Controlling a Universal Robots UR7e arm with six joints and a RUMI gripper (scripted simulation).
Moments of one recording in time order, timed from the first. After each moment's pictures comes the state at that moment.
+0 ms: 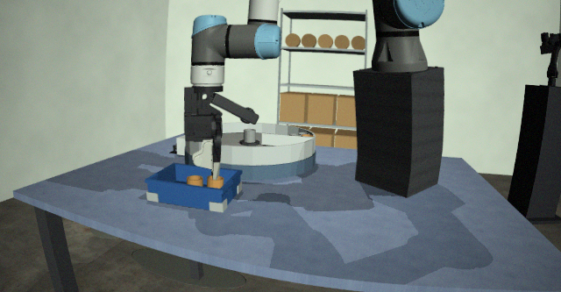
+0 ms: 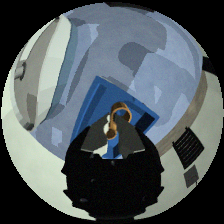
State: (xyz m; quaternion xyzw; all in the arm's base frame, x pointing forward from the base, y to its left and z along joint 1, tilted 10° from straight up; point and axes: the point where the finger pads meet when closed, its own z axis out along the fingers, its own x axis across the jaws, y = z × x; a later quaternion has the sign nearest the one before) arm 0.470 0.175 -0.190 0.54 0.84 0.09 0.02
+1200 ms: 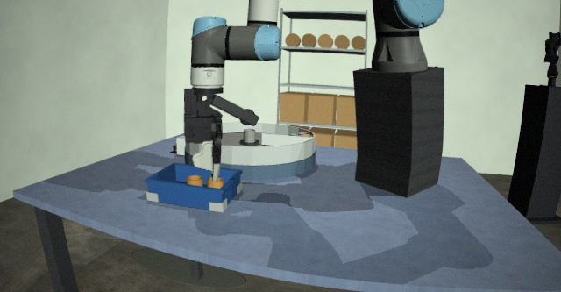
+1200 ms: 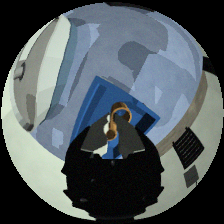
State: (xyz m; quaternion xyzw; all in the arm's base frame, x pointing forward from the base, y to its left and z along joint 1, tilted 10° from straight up) arm 0.471 0.176 -0.193 0.54 0.84 0.09 0.02
